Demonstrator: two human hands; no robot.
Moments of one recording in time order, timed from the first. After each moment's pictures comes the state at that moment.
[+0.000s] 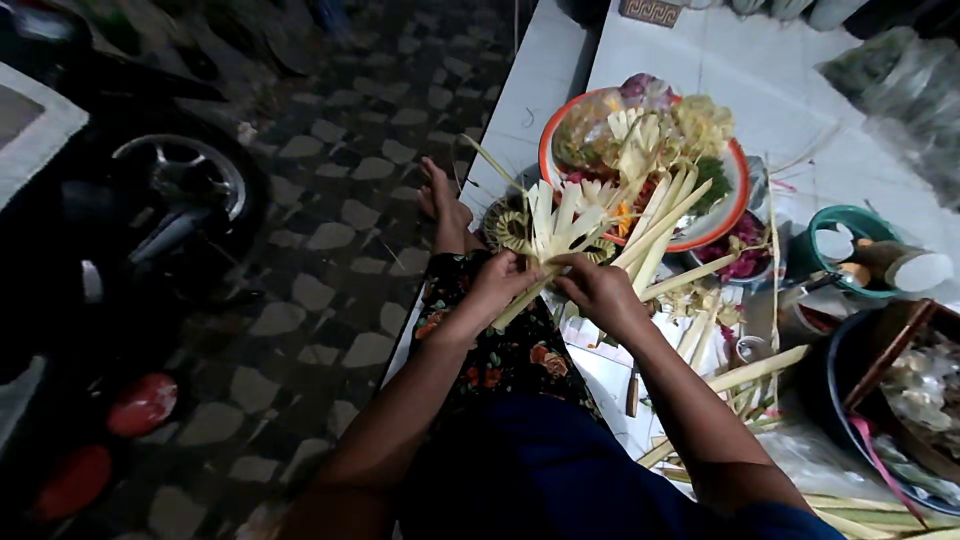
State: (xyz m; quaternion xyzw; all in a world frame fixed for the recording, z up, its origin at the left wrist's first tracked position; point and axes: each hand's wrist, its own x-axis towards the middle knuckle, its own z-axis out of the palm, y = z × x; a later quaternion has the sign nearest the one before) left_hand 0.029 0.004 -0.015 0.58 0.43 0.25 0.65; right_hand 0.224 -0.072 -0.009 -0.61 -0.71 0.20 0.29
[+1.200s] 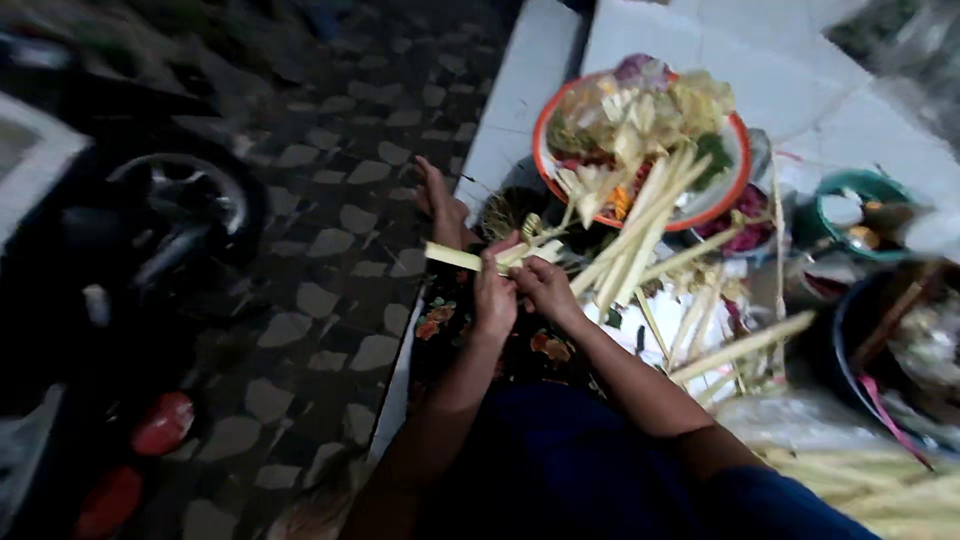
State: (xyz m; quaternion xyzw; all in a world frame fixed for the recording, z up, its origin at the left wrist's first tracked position) left_hand 0.048 -0.023 -0.072 0.41 0.37 0.50 0.66; right_hand 0.156 -0.057 -0.066 -0.57 -0.44 0.51 0.47
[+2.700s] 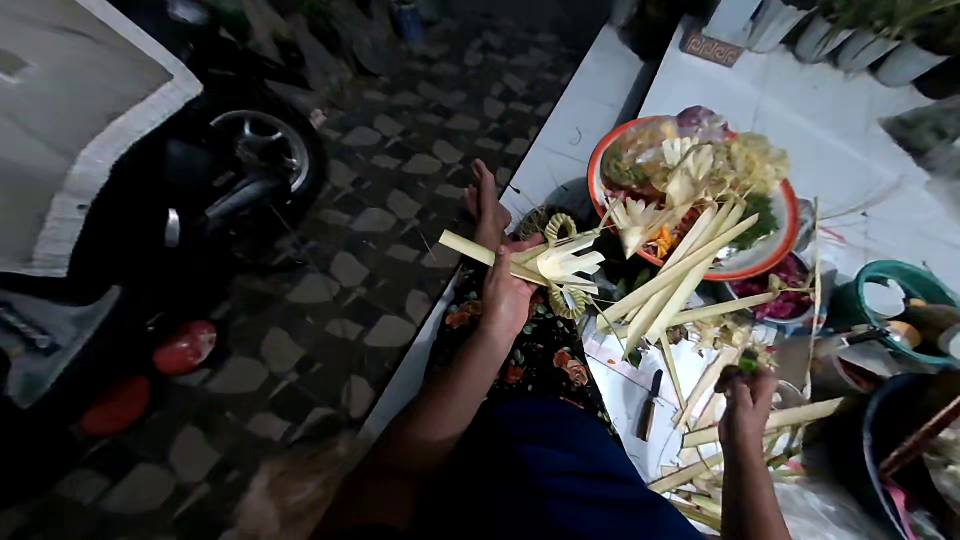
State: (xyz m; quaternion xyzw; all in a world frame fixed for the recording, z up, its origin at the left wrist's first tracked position) left_hand 0.012 -0.016 -0.028 0.26 0.35 0.57 0.70; right_hand 0.338 -0.234 -0.113 -0.71 -0.35 0.23 0.57
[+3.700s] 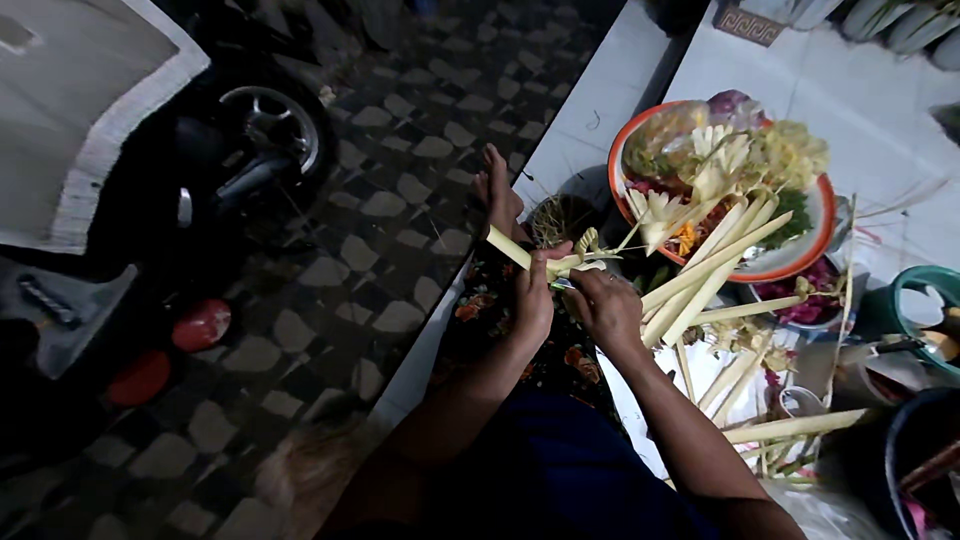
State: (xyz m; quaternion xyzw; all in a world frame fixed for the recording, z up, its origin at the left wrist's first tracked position) left_hand 0.026 -0.022 -0.063 0.45 0.42 0.52 0.59; right_hand 0.160 -0.058 -0.054 -0.61 -0.73 0.07 0.29
